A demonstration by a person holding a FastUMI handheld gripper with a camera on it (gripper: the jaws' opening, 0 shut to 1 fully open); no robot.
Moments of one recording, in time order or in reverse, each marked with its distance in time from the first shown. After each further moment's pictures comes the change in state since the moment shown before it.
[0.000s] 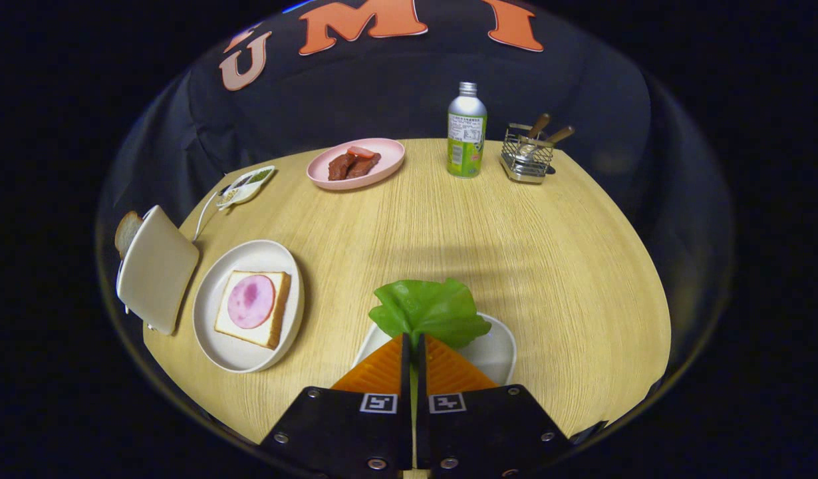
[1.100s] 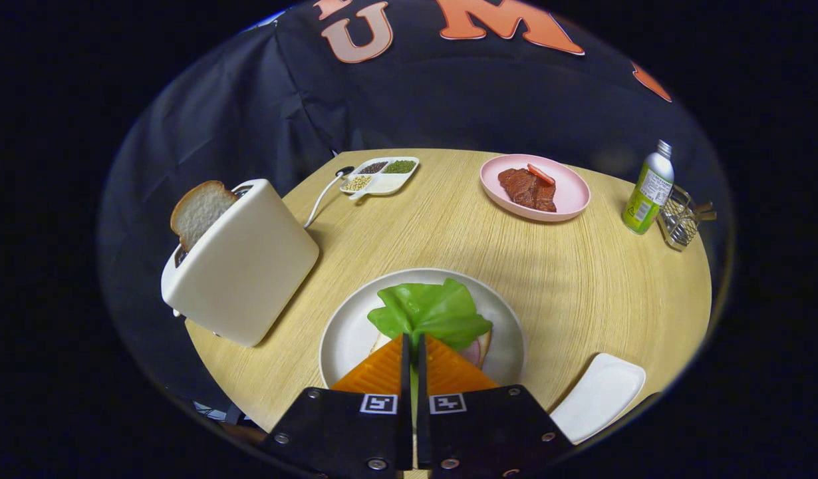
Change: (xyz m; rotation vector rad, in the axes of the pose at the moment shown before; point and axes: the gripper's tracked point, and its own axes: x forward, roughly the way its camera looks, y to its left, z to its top) arm 0.031 0.199 0.015 -0.221 0.055 0.322
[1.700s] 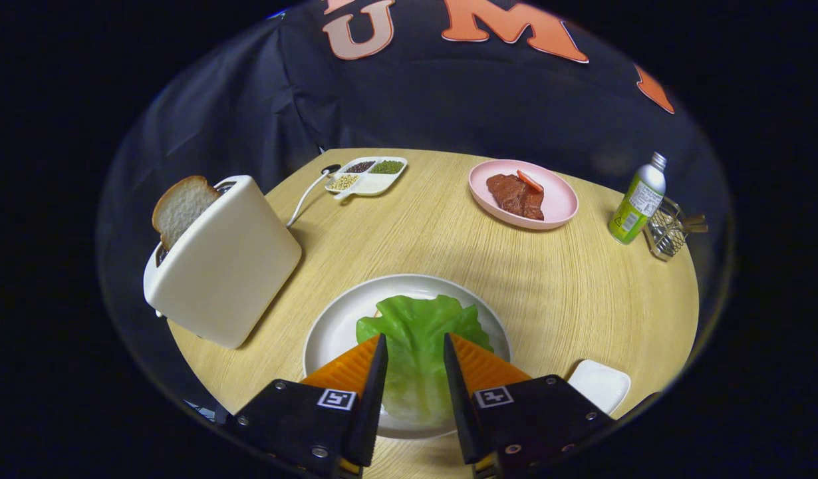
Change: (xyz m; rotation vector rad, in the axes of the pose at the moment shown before) arm -0.011 -0.002 0.022 -0.047 -0.052 -0.085
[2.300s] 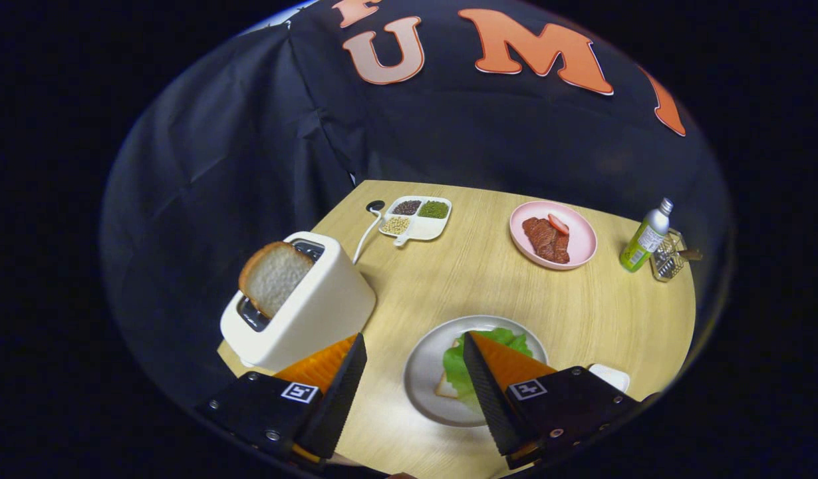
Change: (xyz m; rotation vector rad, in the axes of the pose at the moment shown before) arm -0.066 0.094 0.077 0.066 -0.009 0.108
